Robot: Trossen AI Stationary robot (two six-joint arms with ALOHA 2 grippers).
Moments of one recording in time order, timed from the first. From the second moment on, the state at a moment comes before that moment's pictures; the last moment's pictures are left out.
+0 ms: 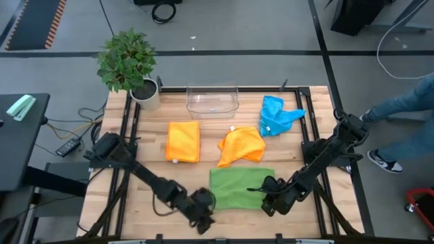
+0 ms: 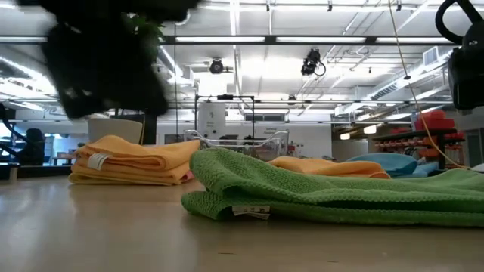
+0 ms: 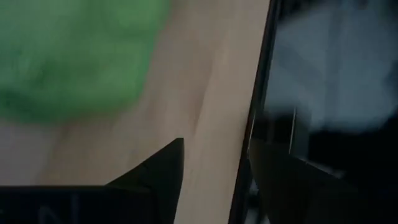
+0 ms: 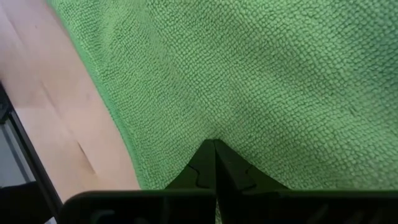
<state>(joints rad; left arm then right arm) -0.63 1.92 1.18 0.02 -0.14 -1.05 0.79 1.67 0.68 -0.16 0.23 1.52</state>
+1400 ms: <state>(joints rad) -0.59 1.92 0.90 0.40 -0.39 -1.38 0.80 1.66 0.68 -0.15 0.24 1.49</state>
